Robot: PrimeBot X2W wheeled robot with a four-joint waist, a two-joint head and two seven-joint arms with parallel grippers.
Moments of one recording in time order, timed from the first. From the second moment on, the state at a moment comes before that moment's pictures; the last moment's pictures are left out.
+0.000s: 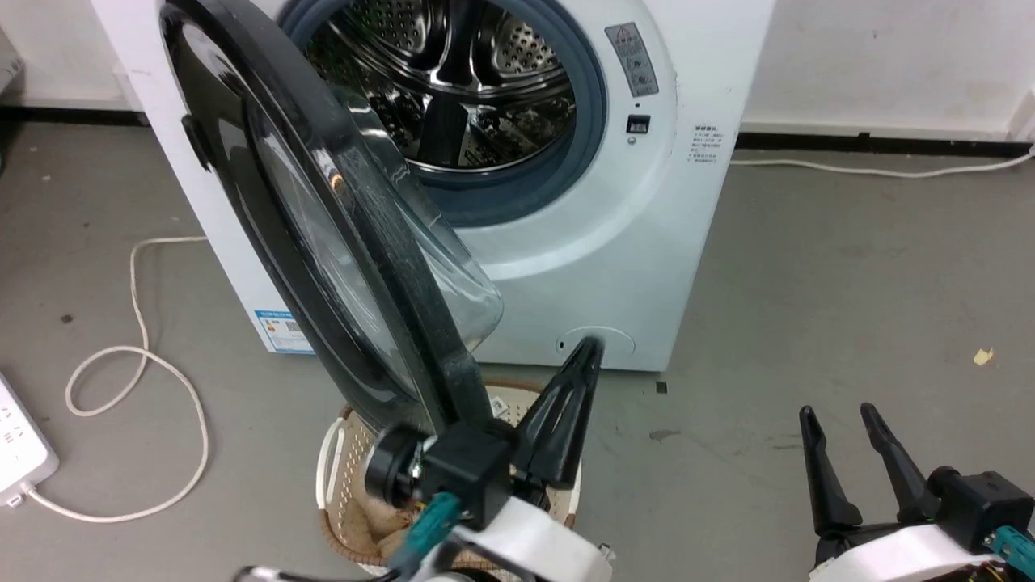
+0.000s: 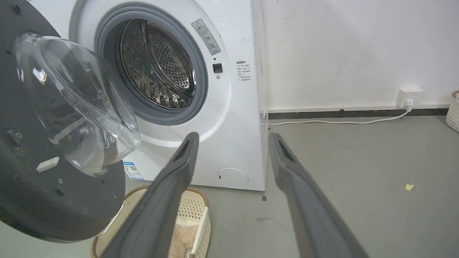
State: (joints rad) left arm -0.18 0.05 -0.57 -0.20 -0.27 0.12 -0.07; right arm 0.05 -0.05 -0.02 0.00 0.21 0.13 -0.12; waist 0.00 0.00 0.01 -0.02
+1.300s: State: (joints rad) left arm -0.09 0.15 -0.49 0.12 -0.39 0.20 -0.16; right arm 0.06 -0.05 0.02 0.05 0.25 0.13 -0.13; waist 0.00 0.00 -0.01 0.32
